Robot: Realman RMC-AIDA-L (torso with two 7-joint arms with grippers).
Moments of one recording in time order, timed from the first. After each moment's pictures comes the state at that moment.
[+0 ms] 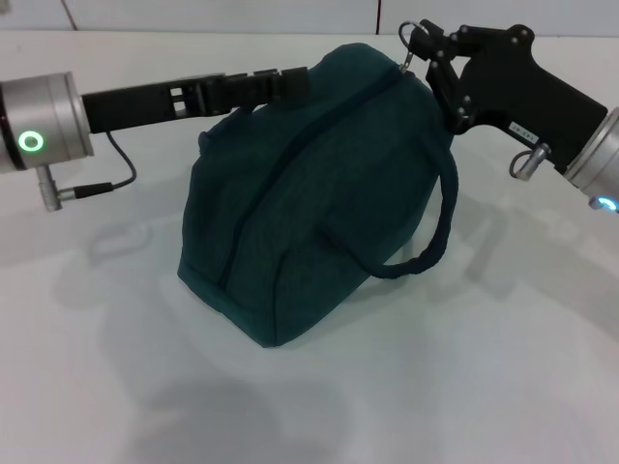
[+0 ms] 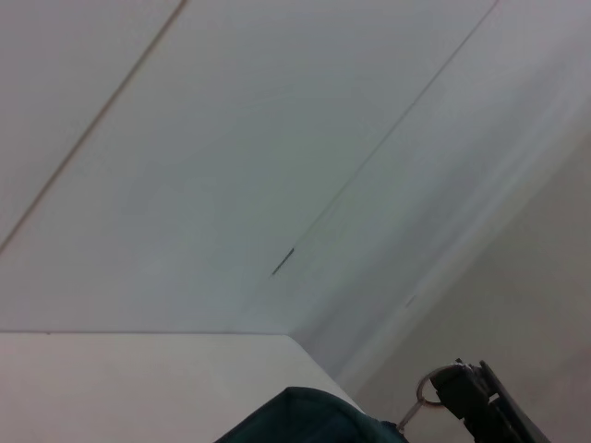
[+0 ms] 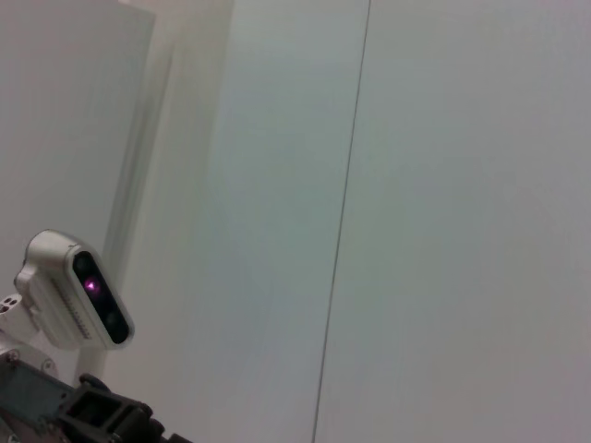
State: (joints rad) left arm -0.61 -2.04 0.67 0.64 1.81 1.59 -1.90; right arm 0.54 2.03 -1.78 -0.52 -0.39 -1.17 0.52
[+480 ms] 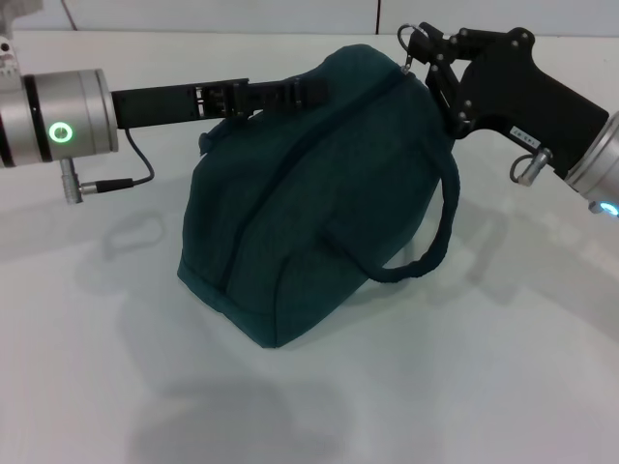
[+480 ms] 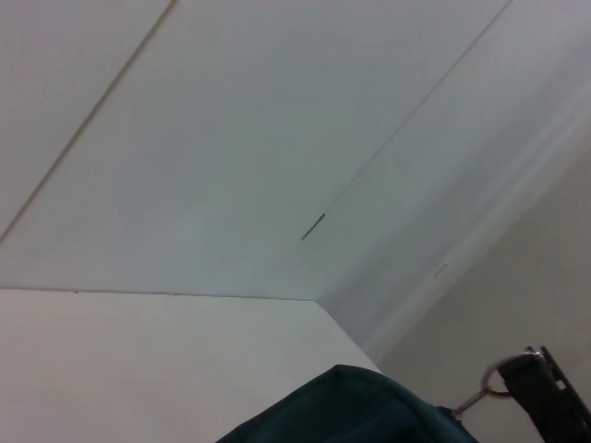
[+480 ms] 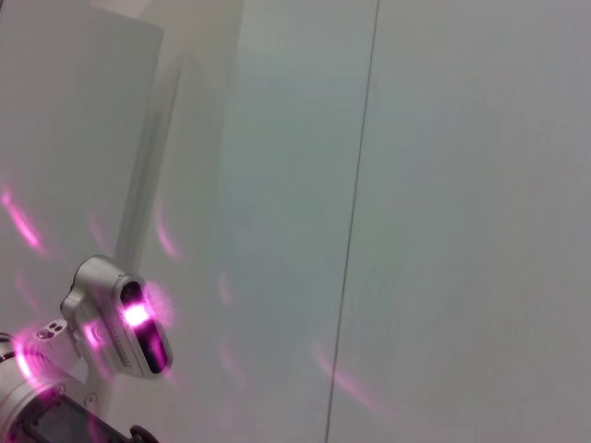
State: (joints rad) left arm -0.65 -2.06 0.67 0.64 1.89 1.52 -1.96; right arm 0.53 2.03 -1.78 -0.51 -0.39 -1.21 0.52
